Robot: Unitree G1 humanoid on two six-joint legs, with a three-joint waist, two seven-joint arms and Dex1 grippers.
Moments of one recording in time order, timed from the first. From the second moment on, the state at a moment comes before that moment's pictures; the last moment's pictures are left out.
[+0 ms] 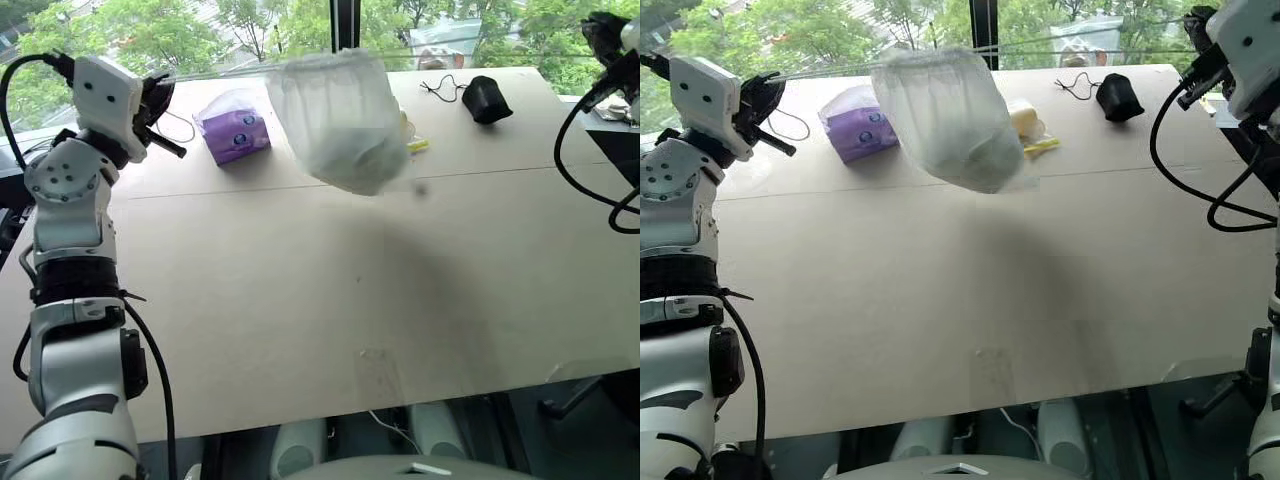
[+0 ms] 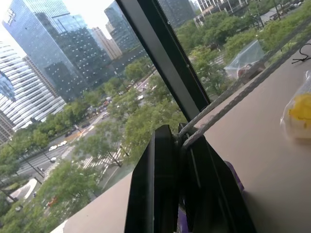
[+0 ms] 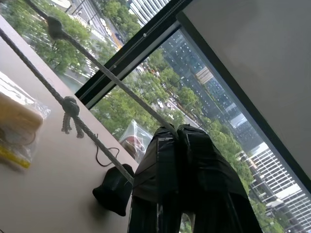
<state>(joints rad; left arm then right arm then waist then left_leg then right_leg) -0.83 0.80 0.22 0.66 -0.14 -0.16 -0.56 -0.78 -0.92 -0.16 0.17 0.00 0.14 0.54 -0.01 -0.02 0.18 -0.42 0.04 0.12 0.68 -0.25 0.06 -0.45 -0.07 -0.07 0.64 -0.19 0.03</state>
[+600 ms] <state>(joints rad) -0.22 0.62 0.14 0.13 -0.43 0.14 -0.78 -0.14 -0.78 -0.02 -0.38 0.39 0.37 0.77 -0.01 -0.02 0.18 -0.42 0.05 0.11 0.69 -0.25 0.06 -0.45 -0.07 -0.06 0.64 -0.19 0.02</state>
